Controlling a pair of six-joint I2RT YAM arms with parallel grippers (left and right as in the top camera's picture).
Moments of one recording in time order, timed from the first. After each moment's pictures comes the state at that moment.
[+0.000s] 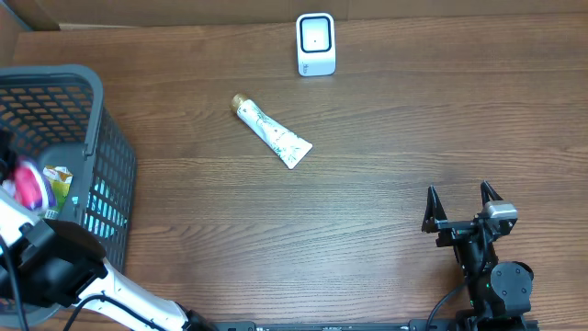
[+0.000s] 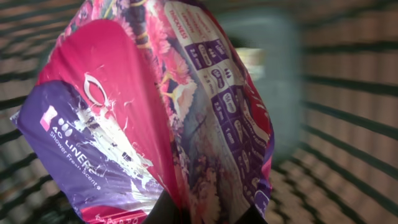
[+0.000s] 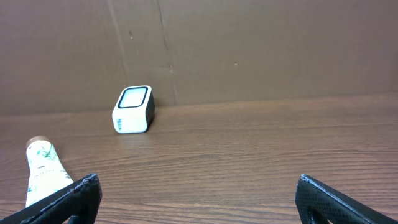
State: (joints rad) left arm 0.78 2.06 2.39 -1.68 -0.01 -0.63; right arm 0.13 0.01 0.02 -0.03 0.01 0.12
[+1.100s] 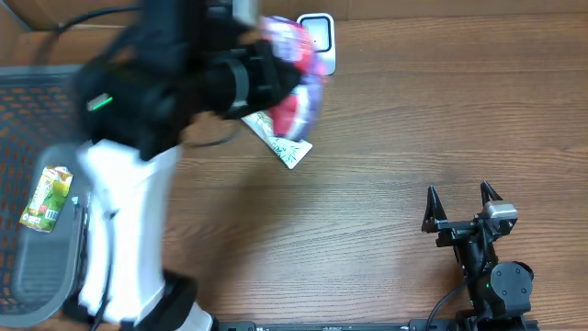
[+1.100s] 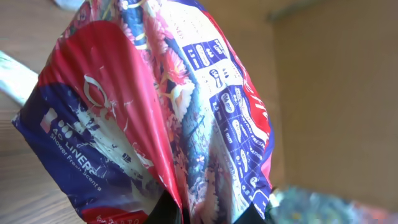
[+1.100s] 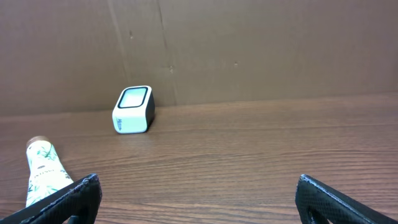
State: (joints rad) left arm -0.36 1.76 2.45 -1.51 0.44 -0.63; right arm 0.13 0.01 0.02 -0.03 0.01 0.12
